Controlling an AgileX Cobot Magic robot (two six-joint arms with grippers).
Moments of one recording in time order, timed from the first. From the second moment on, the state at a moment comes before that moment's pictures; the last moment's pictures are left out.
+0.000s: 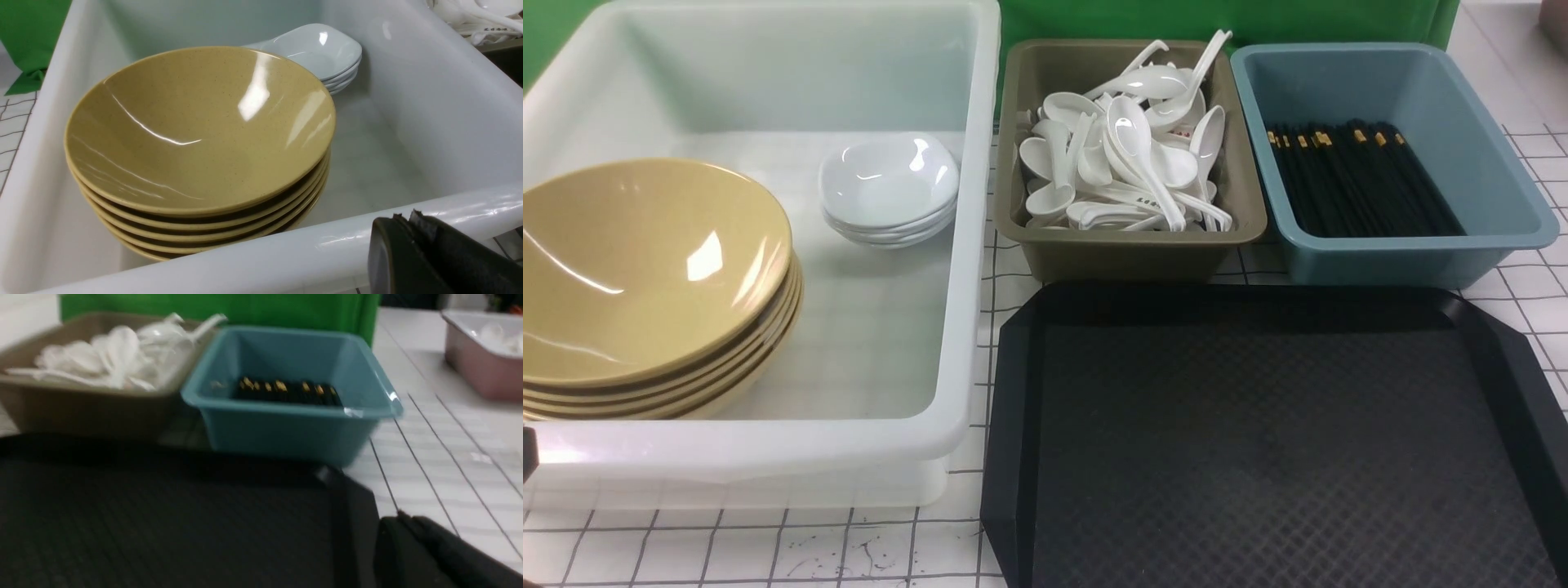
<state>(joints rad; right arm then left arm) -0.02 0.02 0.01 -0.06 0.23 0.03 -0.07 0.25 -0.51 -0.08 0.73 0.21</state>
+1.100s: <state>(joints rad) -0.05 -0.01 0.03 -0.07 0.30 0.06 -0.07 0.25 -0.51 -0.08 0.73 0.21</state>
